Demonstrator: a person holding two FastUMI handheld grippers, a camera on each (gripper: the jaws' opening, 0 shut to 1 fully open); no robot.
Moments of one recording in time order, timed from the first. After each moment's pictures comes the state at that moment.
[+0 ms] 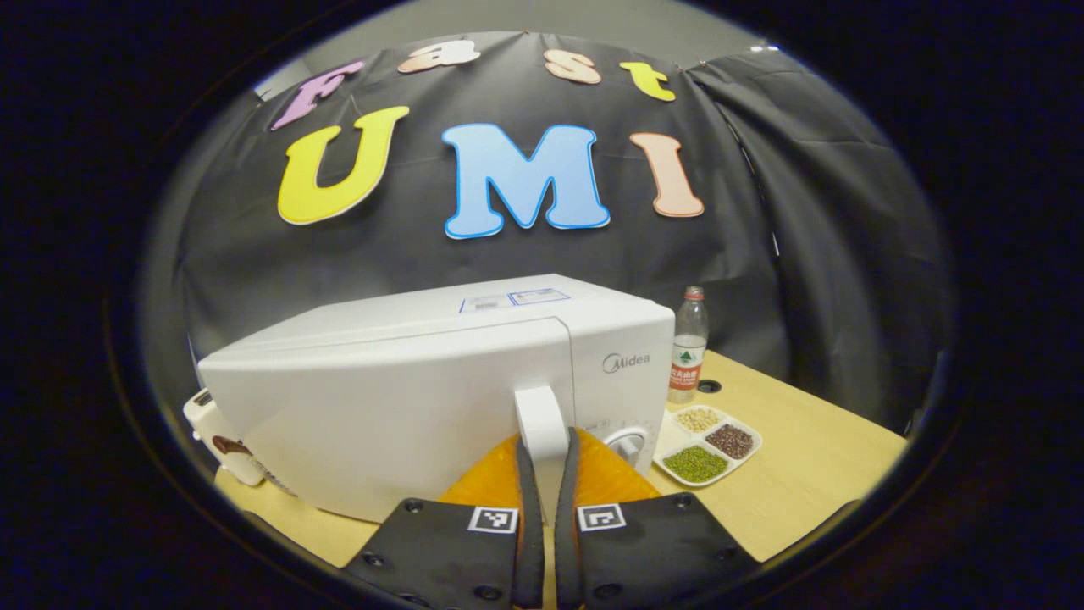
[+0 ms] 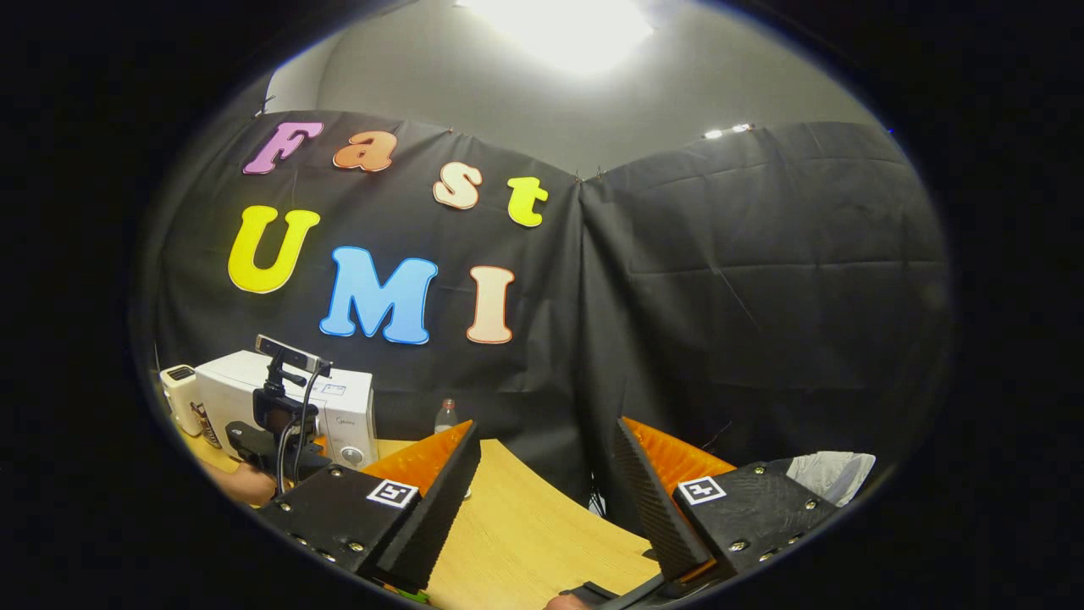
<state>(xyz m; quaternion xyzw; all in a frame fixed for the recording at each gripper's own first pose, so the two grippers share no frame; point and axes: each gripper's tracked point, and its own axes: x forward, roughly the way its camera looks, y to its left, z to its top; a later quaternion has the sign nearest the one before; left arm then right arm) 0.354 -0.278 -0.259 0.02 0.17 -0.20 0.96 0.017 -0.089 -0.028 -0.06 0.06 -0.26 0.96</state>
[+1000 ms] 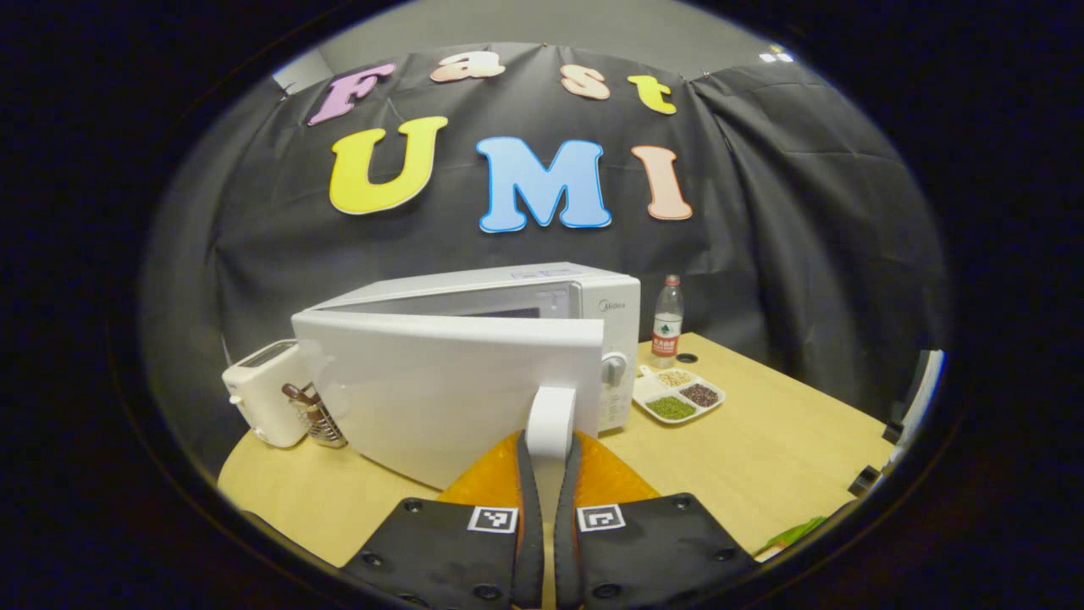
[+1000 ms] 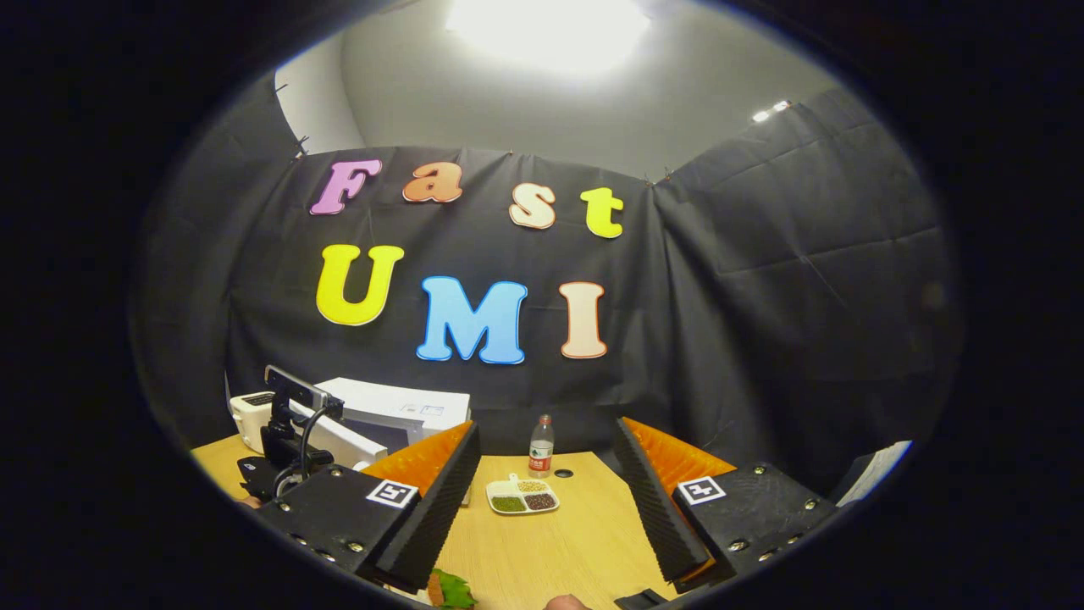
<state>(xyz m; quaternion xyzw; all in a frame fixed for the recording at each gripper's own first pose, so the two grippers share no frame) 0.210 -0.187 -0.245 0.01 0.18 -0.18 0.97 0.037 -0.035 -0.024 -0.01 0.03 -0.07 1.00</state>
